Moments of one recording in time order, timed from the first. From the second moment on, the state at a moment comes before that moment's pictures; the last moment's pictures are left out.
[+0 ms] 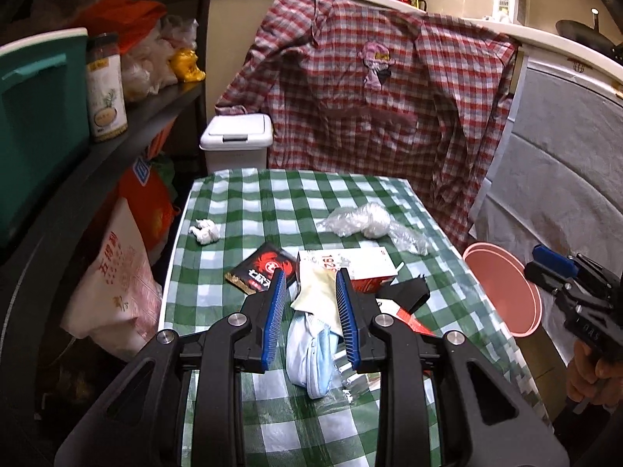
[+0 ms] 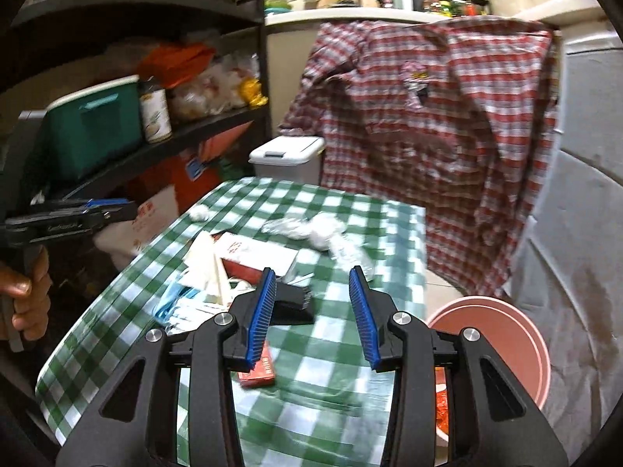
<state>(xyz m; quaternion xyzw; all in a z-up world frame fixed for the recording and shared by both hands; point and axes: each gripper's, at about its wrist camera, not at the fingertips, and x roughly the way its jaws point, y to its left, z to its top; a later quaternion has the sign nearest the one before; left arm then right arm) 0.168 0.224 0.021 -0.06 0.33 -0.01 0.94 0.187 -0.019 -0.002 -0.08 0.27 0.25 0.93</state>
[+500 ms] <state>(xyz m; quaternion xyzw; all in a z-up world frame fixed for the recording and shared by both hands) 0.203 0.214 -0.024 -0.09 0.38 -0.05 0.92 0.203 0.029 -0.067 -0.11 0.36 0.30 0.88</state>
